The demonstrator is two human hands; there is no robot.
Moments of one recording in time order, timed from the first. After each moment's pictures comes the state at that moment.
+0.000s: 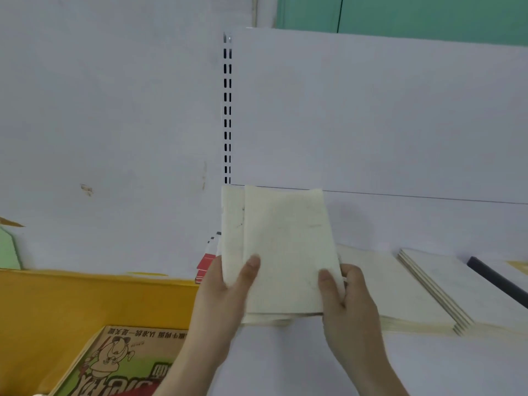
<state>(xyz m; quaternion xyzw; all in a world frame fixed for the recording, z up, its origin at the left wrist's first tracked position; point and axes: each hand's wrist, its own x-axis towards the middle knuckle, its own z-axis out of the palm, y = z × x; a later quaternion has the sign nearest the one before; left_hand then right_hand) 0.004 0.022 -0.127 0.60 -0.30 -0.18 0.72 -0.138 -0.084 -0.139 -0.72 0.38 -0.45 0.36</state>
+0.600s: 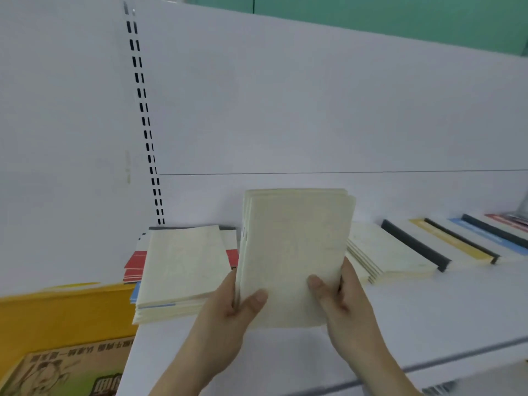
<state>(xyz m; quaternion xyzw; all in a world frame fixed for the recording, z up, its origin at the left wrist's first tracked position) -0.059 0.002 -0.153 0.58 -0.49 -0.29 0.58 -0.231 -0.090 -0.150 -0.68 0.34 -0.47 0.45</state>
